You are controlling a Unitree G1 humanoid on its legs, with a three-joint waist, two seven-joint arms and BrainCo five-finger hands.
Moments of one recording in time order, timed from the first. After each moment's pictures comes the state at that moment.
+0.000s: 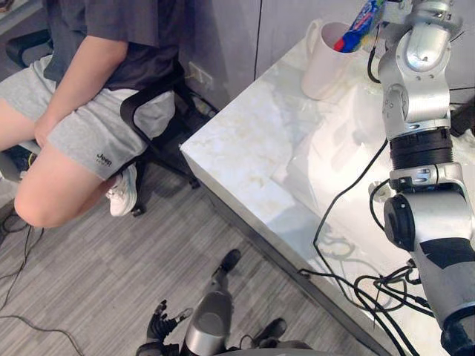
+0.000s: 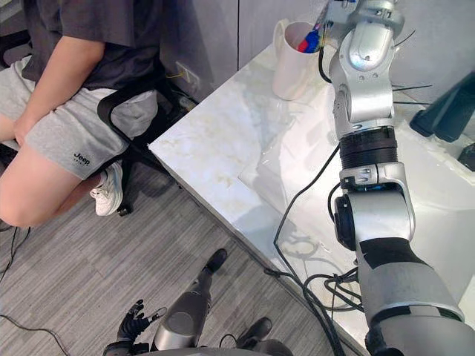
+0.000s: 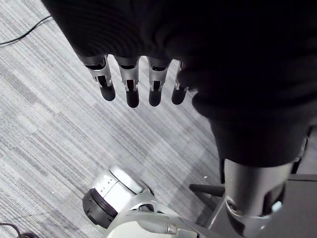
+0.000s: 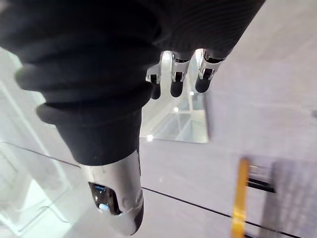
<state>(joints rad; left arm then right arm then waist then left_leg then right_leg) 0.29 0.12 0.05 0.73 -0.01 -0.13 0.11 -1.20 -0.53 -0.02 0.30 0.15 -0.19 -0.40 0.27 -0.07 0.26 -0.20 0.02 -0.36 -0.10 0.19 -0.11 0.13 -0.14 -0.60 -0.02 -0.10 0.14</state>
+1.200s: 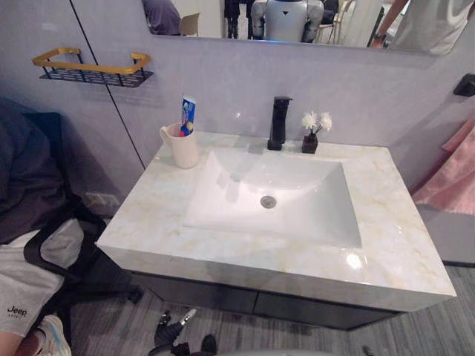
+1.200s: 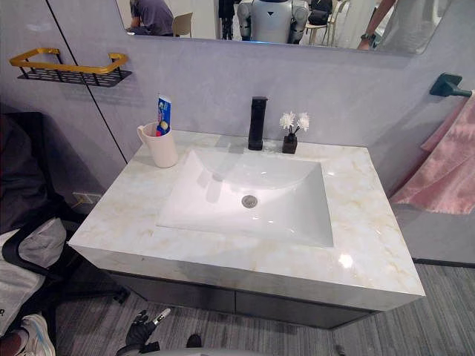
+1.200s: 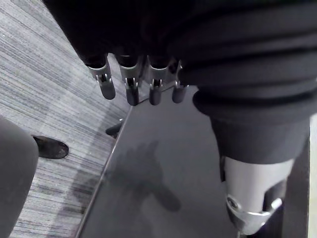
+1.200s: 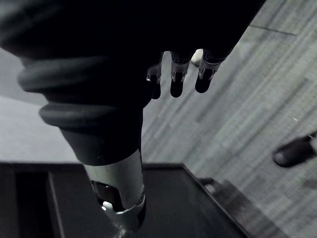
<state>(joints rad) 0.22 -0.03 0.23 0.79 0.01 -0.09 0.13 0.26 0.09 -0.62 0.81 0.26 -0.06 -0.24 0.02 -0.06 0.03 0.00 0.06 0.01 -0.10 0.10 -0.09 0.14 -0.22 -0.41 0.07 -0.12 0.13</state>
